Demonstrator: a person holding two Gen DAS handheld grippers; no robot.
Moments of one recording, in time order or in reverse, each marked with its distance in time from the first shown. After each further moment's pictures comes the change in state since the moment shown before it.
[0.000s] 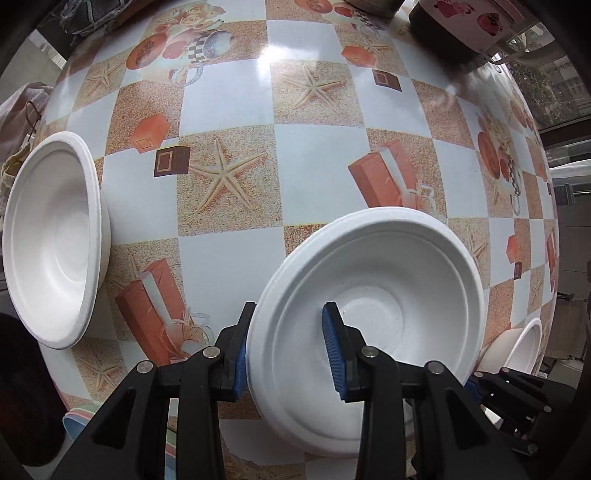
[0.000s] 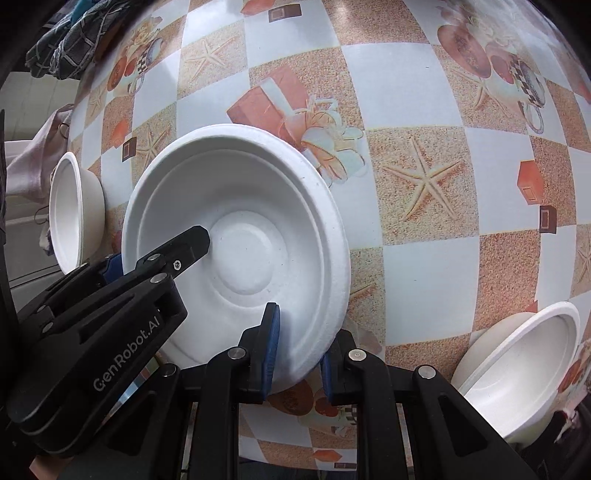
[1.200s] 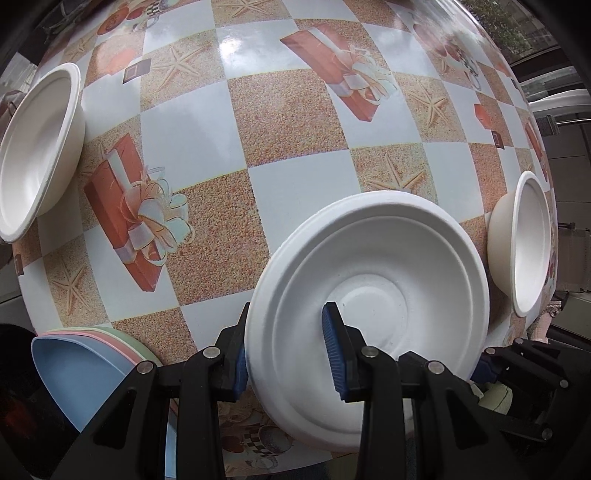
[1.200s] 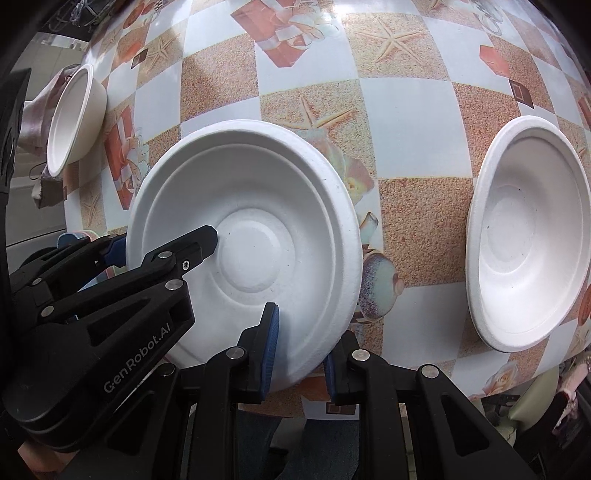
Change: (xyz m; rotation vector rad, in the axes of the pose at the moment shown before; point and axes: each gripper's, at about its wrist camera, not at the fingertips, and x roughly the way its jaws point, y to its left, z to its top) left arm 0.013 -0.027 -0.161 0.173 0.095 -0.003; right arm 0.022 0.050 -0.001 -0.001 0.035 -0.012
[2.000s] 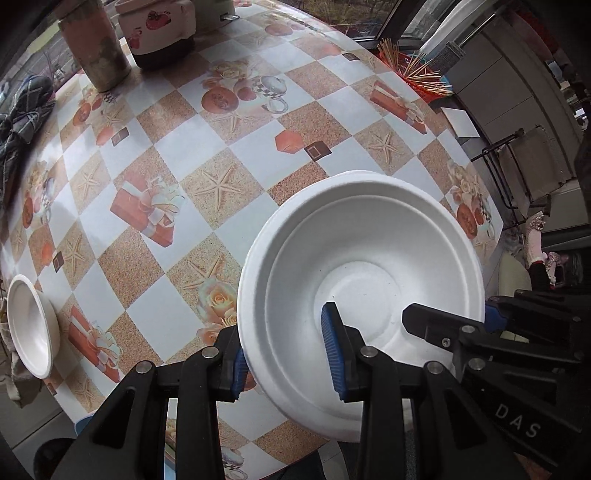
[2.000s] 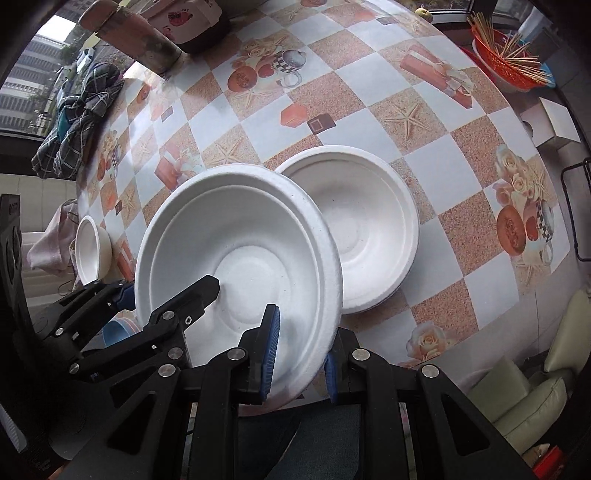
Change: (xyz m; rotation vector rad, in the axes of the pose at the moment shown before) left arm -0.078 -0.151 0.040 0.433 -0.125 -0.022; right arm -0.082 -0.111 -0.055 0.356 -0.273 0.075
